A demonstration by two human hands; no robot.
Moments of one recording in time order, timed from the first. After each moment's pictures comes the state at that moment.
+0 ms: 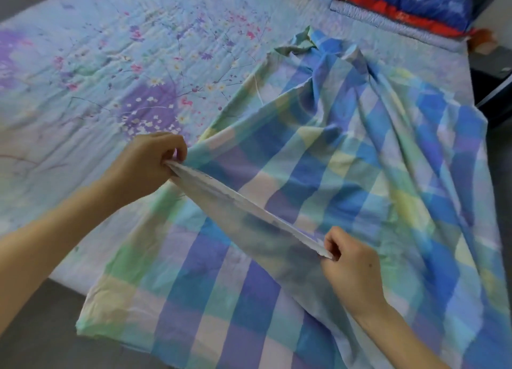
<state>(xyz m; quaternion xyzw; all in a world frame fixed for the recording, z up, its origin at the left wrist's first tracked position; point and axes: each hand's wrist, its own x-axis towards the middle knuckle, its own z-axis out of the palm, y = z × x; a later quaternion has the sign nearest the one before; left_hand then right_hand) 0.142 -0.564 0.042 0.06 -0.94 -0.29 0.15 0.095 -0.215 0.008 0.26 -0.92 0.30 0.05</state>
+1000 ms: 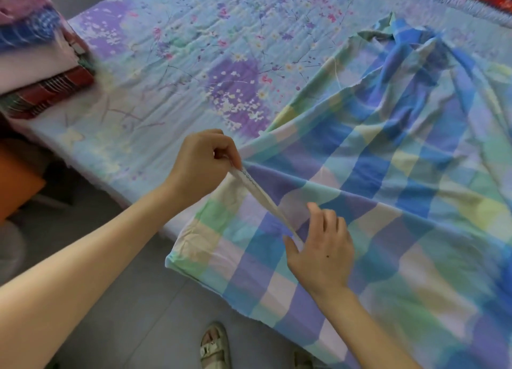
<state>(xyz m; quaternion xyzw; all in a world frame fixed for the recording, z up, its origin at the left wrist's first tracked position) 0.261 -0.570 0.055 0.22 -0.88 -0.37 0.18 0.216 -0.344 -0.031 0.31 -0.94 0.14 0.10</state>
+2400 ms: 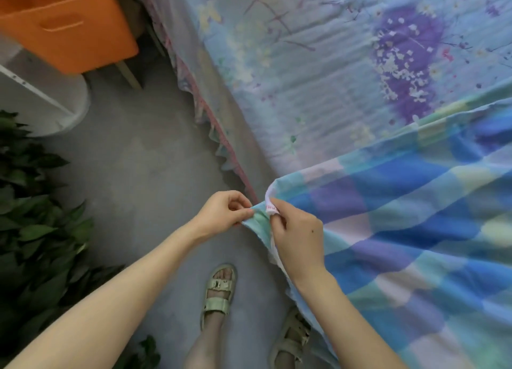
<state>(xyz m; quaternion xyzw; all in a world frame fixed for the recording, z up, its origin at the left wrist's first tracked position) 0.498 -0.605 -0.164 0.47 -0.58 -0.66 0.01 0.381 -0.509 -0.101 0.50 -0.82 0.23 -0.17</state>
